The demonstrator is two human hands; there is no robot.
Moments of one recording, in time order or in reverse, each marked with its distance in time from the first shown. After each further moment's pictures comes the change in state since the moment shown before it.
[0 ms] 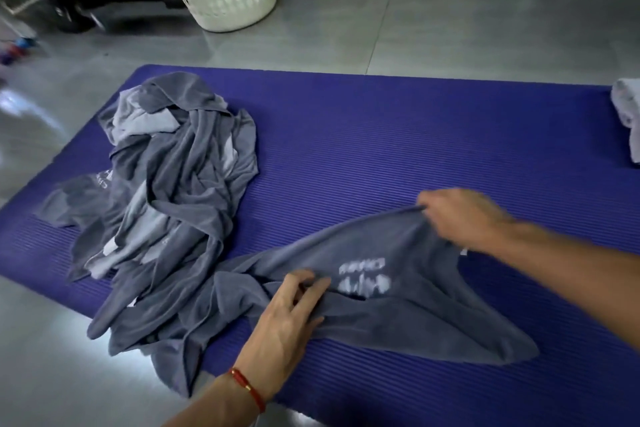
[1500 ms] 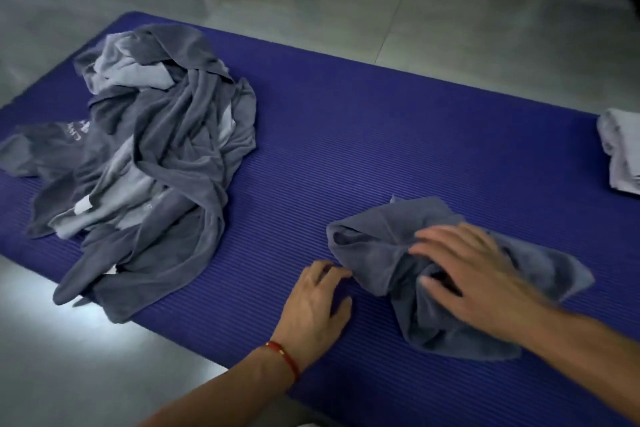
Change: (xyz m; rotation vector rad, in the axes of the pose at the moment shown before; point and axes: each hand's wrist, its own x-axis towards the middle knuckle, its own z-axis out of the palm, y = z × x) left_hand 0.017 0.019 0.049 -0.175 -0.050 -0.280; right_hand -0.096 -0.036 0.011 0.054 0.118 -0.214
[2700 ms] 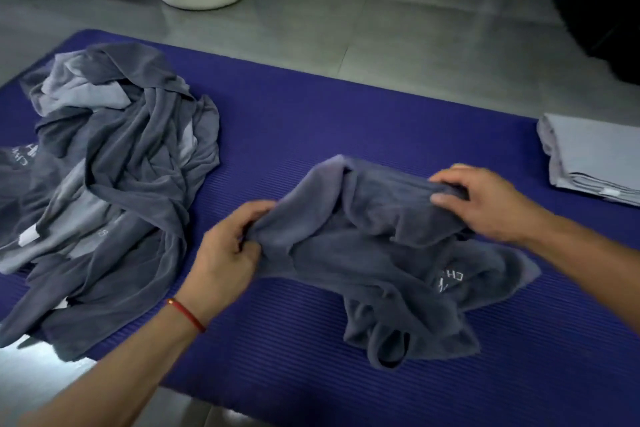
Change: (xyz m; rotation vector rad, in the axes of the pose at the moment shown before) left_hand 0.051 0.014 -0.115 -0.399 0.155 0.022; right_hand 0.036 0.078 -0.074 0.443 0.138 0.240
